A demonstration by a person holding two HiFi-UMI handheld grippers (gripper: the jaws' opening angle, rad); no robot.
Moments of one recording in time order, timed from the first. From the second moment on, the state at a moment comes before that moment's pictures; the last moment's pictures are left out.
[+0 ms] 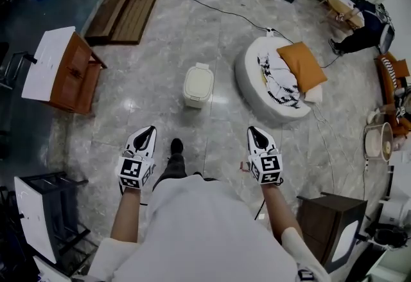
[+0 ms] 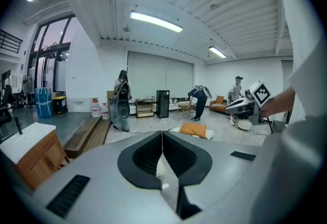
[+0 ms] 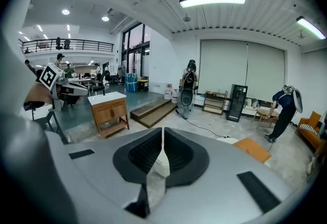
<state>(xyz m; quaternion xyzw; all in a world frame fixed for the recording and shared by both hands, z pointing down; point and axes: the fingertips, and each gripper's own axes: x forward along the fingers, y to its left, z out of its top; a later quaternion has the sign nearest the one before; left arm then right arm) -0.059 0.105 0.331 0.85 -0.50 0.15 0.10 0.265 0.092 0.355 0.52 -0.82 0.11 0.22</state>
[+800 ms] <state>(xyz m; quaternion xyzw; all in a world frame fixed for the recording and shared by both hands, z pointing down) -0.091 -0.032 0.367 0.89 -0.40 0.19 0.12 0.198 0.005 0.383 0.53 -0.79 0.15 0.27</state>
